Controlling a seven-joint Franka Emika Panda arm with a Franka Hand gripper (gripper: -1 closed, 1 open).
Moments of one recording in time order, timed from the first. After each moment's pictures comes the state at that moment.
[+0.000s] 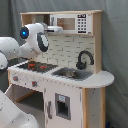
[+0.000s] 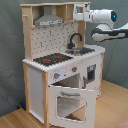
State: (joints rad) arm -0.77 -0.63 0.96 -2.13 0.06 3.27 -1.89
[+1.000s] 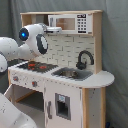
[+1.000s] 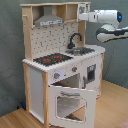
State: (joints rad) arm -0.59 -0.63 0.82 -2.22 0.06 3.31 -1.94
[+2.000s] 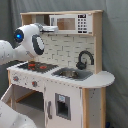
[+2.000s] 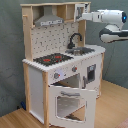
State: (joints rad) arm -0.53 -0.72 0.77 -2.28 0.06 3.32 -1.94
